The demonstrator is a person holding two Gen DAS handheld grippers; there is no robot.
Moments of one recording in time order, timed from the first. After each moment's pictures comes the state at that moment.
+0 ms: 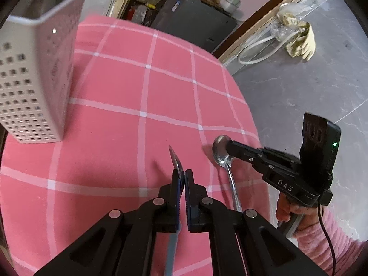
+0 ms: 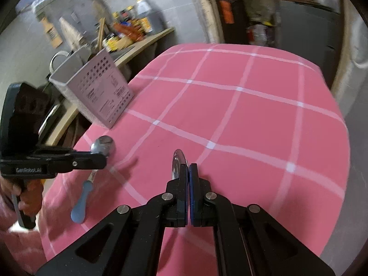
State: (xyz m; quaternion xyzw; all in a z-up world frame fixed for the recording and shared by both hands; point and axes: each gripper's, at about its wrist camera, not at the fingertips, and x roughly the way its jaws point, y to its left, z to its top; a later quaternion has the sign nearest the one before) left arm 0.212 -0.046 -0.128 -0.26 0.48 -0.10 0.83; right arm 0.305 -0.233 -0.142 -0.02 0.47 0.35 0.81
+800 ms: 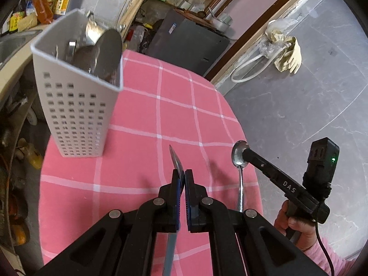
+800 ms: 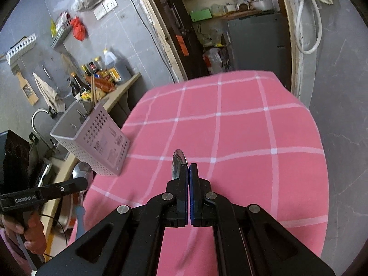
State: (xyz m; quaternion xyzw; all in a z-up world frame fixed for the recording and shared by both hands) left arm 0.173 0.000 -0.077 -0.26 0.43 -0.10 0.86; right arm 0.252 -0.229 -0.097 0.10 0.40 0.23 0.88
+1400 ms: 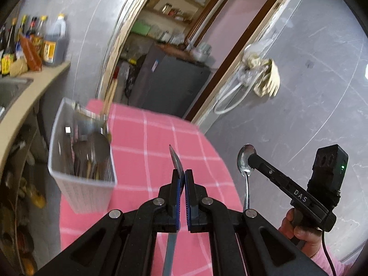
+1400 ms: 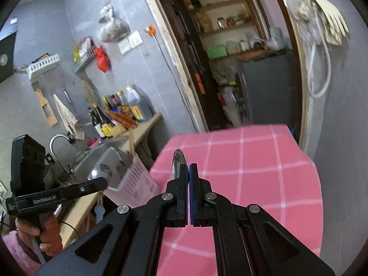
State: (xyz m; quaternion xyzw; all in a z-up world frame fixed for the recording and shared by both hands) left arm 0.184 0.023 0.009 -0.23 0.33 -0.12 0.91; right arm 0.243 -0.213 0.004 0.11 0.28 0.26 0.92
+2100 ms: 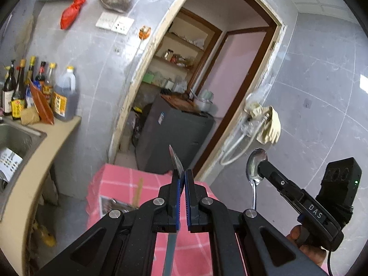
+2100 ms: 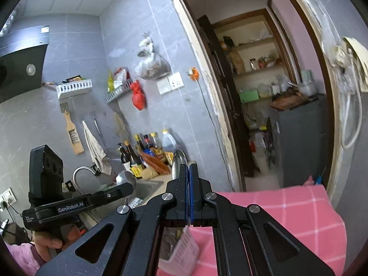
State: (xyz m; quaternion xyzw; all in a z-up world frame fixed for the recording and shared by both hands) left arm 0.199 0.088 0.084 -0.22 0.20 -0.08 0.95; right arm 0.254 -0.127 0.101 0.12 0.14 0.33 0.93
